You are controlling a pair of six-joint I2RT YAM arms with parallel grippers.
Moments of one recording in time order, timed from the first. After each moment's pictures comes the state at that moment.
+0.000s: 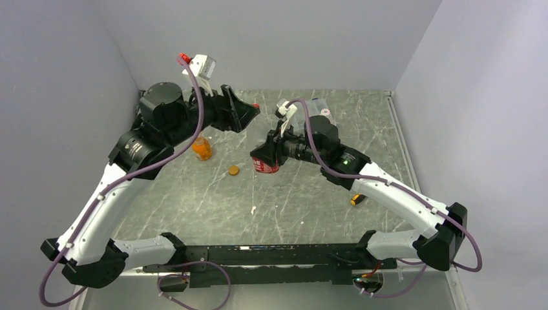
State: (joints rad) left arm -0.66 1.15 1.64 -0.57 0.12 -0.42; right arm 0.85 1.24 1.18 -0.14 -0.31 0.25
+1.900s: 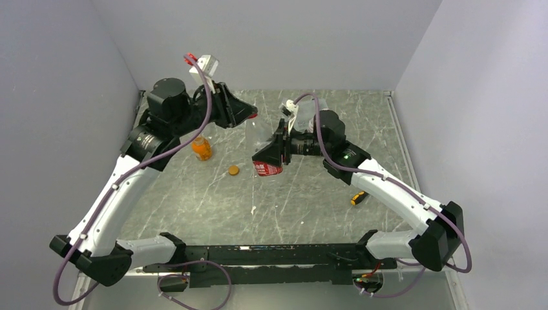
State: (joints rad) left arm -0.54 1.21 1.54 -0.46 0.32 -0.49; right arm 0.72 1.26 1.10 0.01 -0.66 0.32
